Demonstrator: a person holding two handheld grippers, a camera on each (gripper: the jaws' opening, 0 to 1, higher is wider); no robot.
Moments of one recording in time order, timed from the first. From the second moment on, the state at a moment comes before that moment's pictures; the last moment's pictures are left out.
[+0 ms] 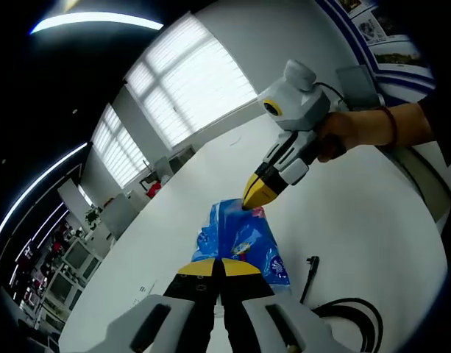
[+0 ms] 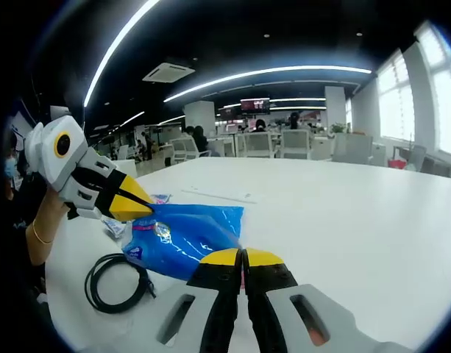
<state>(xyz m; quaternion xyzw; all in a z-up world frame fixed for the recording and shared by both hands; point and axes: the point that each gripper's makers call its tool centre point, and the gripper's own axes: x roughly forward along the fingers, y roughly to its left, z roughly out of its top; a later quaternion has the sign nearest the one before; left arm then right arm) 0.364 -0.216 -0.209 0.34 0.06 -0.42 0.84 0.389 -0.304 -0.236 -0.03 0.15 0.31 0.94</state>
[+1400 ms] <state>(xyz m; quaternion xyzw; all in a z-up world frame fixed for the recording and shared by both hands) 0.402 -0.238 -0.277 0.34 0.12 -0.41 0.84 0.397 -0.334 -0.297 -0.01 0.21 0.28 0.94</state>
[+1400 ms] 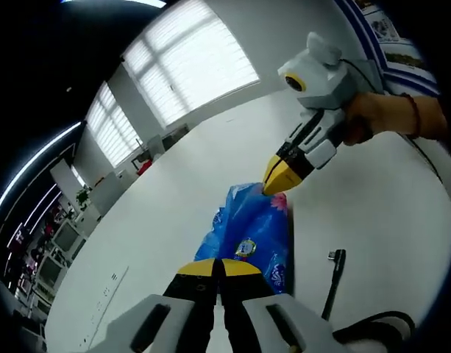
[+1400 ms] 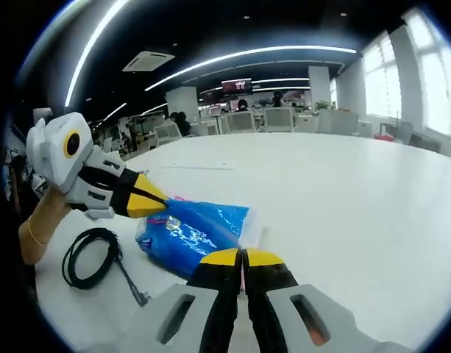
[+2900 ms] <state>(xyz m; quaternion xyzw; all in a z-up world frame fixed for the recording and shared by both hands) 0.394 -0.217 -0.260 0.30 0.14 -0.37 0.87 0.383 -0.334 -0.279 0.05 0.17 0.30 0.94</state>
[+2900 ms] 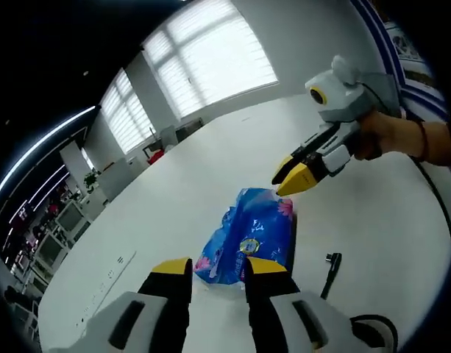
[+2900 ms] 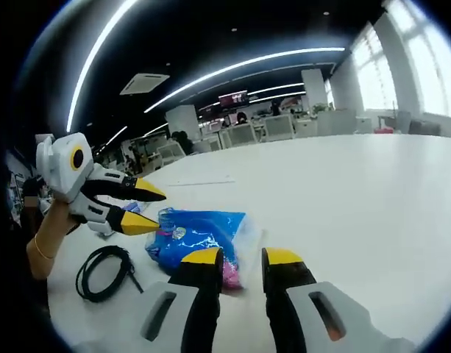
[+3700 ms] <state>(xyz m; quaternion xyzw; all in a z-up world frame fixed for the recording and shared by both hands) 0.371 -0.184 -0.210 0.24 0.09 -0.32 0.91 0.374 -0.292 -0.228 0.03 0.10 0.36 0.93</state>
